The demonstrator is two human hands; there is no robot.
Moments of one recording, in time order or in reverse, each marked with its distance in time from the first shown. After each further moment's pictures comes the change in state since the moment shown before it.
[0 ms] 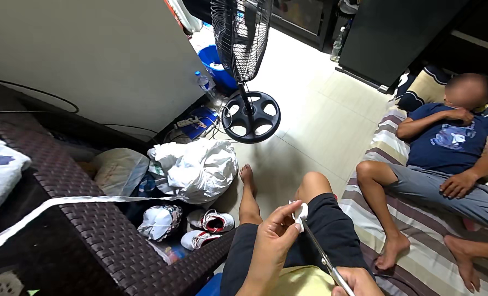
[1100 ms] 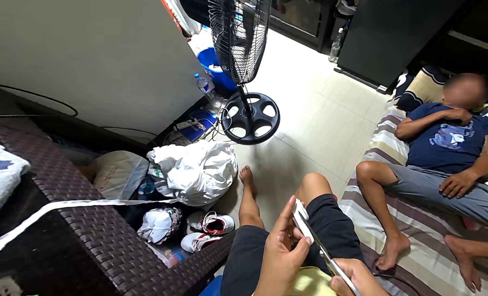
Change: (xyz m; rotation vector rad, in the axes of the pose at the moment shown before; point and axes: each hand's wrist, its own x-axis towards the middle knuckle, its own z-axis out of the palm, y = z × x) left_hand -0.014 -0.001 0.016 0.000 -0.040 0.047; right_hand 0.015 0.003 -0.006 0.075 -0.031 -0.036
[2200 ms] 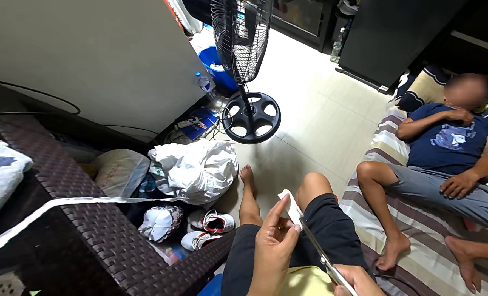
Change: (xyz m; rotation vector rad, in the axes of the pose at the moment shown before) left_hand 0.006 0.001 -0.006 0.015 0.178 0.038; right_hand -0.009 0.001 0.001 -0.008 -0.069 -0.010
